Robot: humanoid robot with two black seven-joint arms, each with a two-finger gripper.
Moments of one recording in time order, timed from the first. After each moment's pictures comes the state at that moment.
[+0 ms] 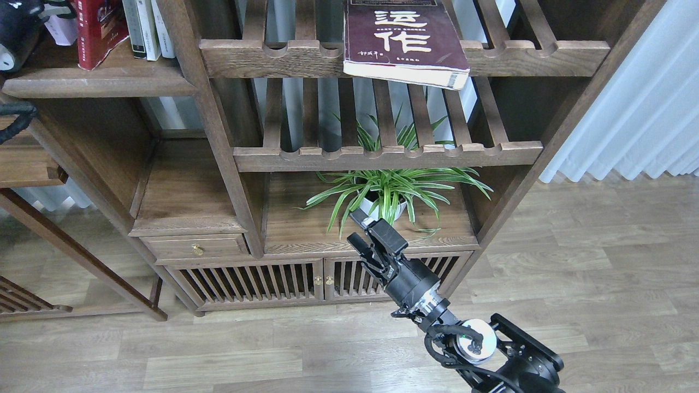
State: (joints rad) left arm -0.93 0.53 -1.03 -0.72 0.72 -0.16 -0.15; right arm 0.19 0.02 0.85 0.97 0.36 0.58 -0.14
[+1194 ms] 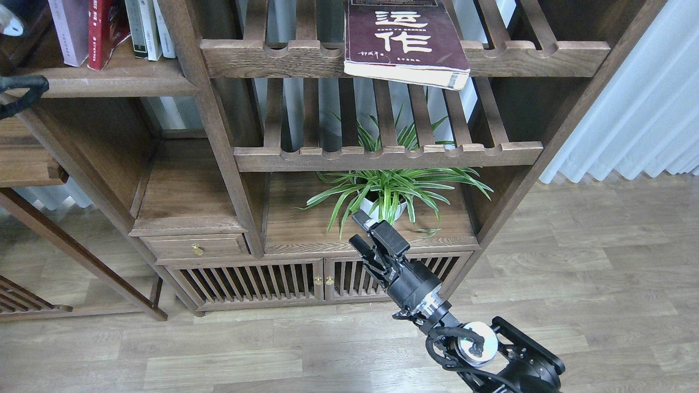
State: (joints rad) left arm -1.04 0.49 -1.01 -0.76 0.65 -0.16 -0.22; right arm 0.18 0.01 0.86 0.97 0.36 0.58 -0.14
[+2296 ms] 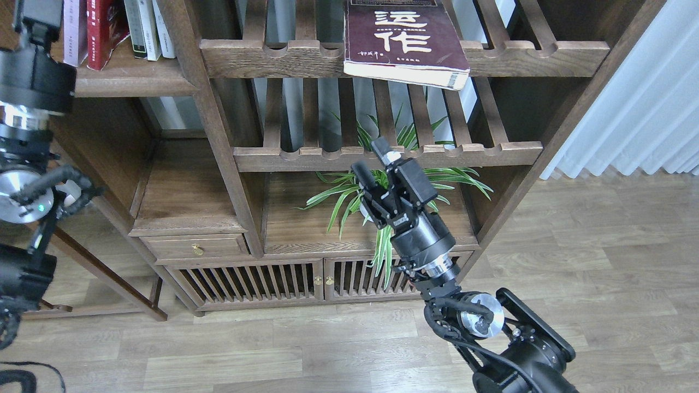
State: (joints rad) left arm -0.43 0.23 -1.41 -1.30 0.28 -0.49 -0.31; right arm 0.17 0.01 0.99 1.40 0.37 0.58 -0.07
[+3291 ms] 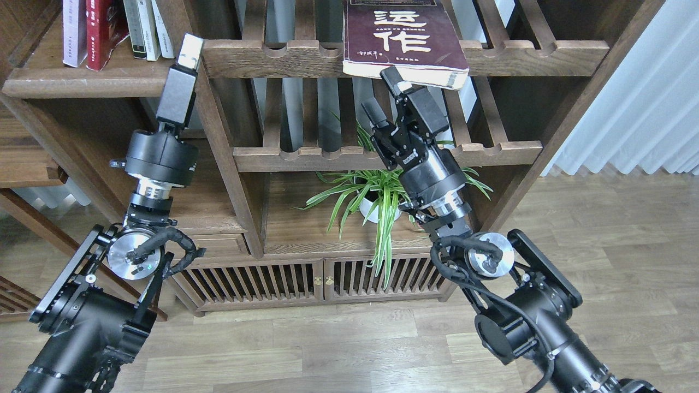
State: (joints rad) left arm -0.36 0.00 -1.28 -1.30 0.28 -0.49 -0.24; right arm 0.38 0.01 1.10 1.31 0.36 0.40 -0.05
